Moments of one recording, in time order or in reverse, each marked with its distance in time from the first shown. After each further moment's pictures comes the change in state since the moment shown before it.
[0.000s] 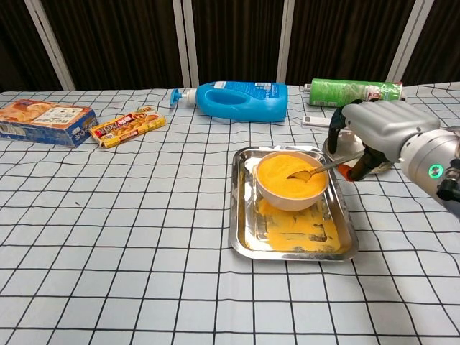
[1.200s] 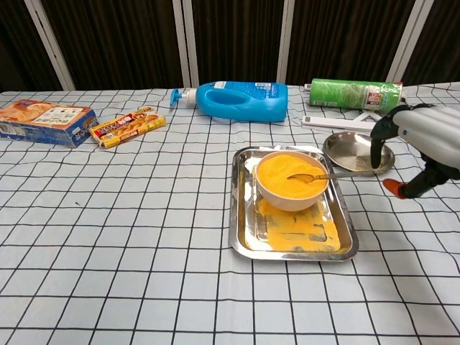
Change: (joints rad) left arm 0.006 -0.010 0.001 0.000 0.004 0.012 0.032; right arm -0.105 0.176 -0.184 -0.216 -0.105 0.112 0.069
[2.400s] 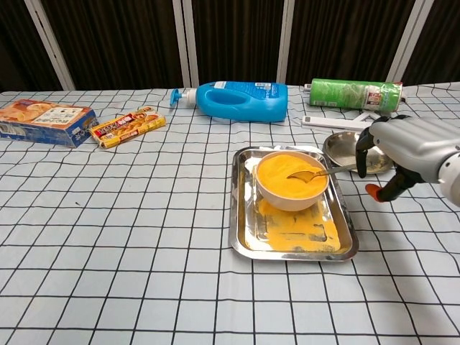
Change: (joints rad) left arm -0.003 0.007 0.004 -0.002 -0.001 -0.009 -0.014; right arm 0.068 -0.102 0.077 0.118 0.129 -0.039 -0.069
